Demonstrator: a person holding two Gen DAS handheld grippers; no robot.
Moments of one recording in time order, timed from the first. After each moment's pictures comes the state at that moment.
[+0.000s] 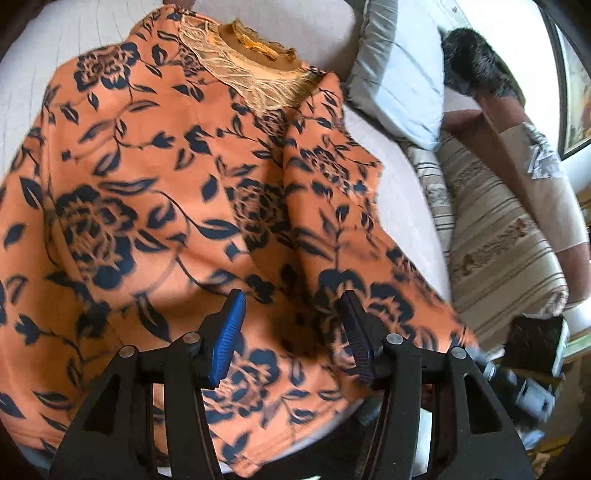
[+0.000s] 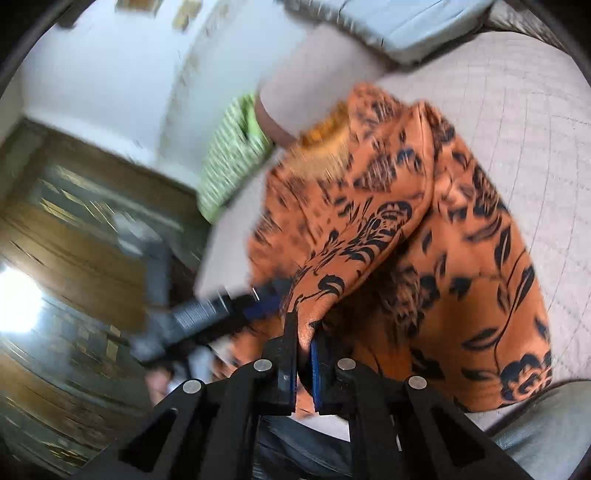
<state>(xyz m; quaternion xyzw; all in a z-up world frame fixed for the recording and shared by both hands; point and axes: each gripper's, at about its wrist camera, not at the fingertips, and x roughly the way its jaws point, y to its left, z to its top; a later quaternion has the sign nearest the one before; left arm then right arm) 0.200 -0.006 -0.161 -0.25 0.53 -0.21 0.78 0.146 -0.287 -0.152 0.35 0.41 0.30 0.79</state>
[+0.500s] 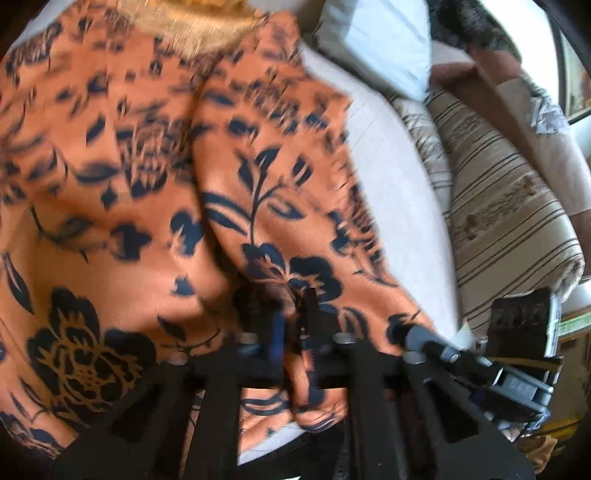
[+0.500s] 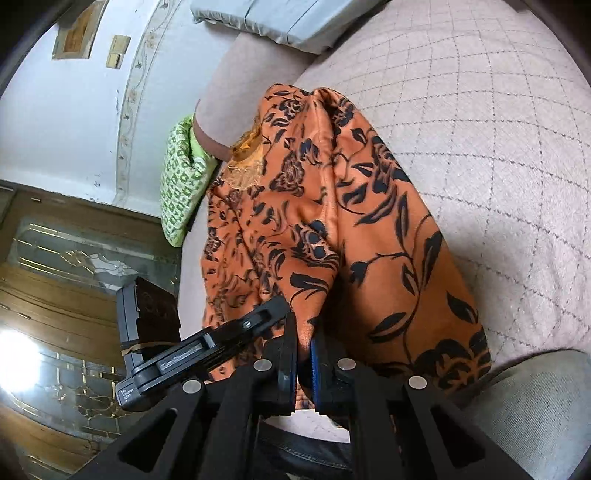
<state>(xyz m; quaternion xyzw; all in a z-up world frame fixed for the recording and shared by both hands) 0.198 -0.093 -0.170 -0.21 0.55 -0.22 0.77 0.149 -0.337 -0.203 0.40 0.45 0.22 0.76</state>
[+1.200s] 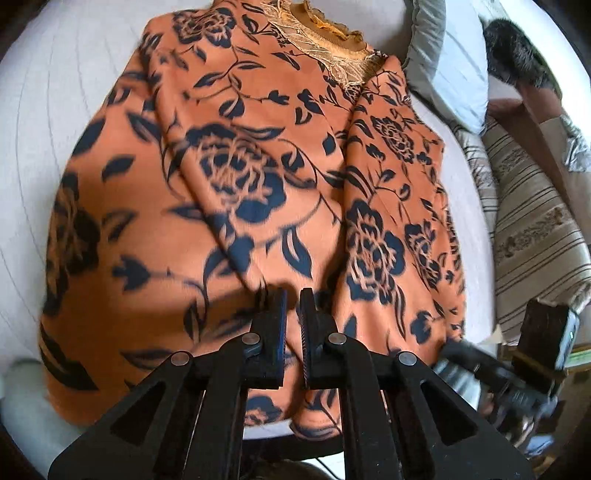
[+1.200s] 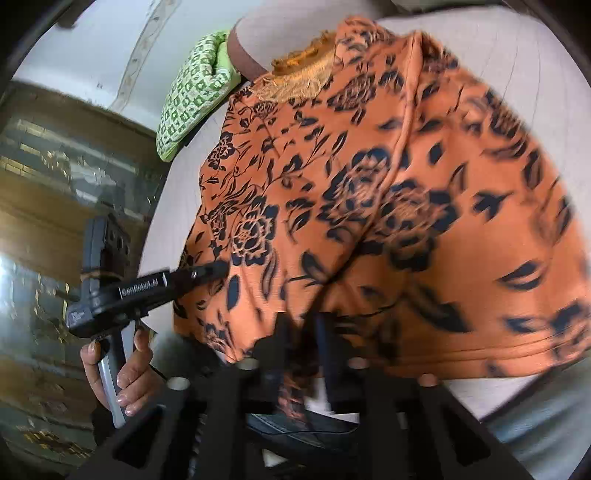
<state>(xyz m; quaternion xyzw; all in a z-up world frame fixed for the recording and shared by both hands) 0.169 0.050 -0.190 -0.21 0.58 -0.13 0.77 0.135 -0.227 -0.199 0.23 0.52 0.26 0.78</state>
